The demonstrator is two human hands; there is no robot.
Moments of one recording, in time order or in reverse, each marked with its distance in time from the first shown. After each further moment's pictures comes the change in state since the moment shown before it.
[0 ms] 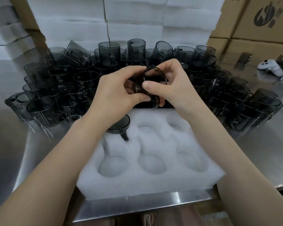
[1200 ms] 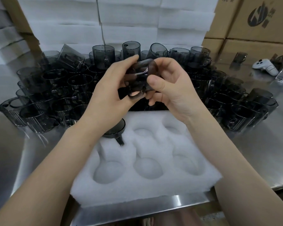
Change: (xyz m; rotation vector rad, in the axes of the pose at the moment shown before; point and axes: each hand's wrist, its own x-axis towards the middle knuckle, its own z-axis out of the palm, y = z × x) left_hand -0.004 0.002 0.000 0.018 -0.028 0.159; right_hand -0.002 -0.008 -0.002 0.343 -0.054 -0.030
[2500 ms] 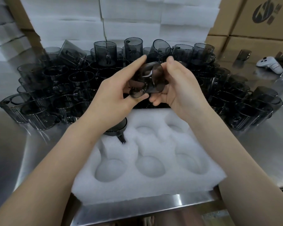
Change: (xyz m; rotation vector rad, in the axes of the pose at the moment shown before) left_hand -0.001 -0.001 0.000 -0.033 -0.122 -0.076; right_hand 0.003 0.003 0.000 -0.023 0.103 0.121
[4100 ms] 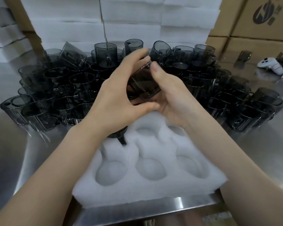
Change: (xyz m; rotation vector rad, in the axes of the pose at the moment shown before) left_hand -0.001 0.009 0.002 0.083 0.071 0.130; right_hand -0.002 0.007 0.011 0.152 -0.195 0.110
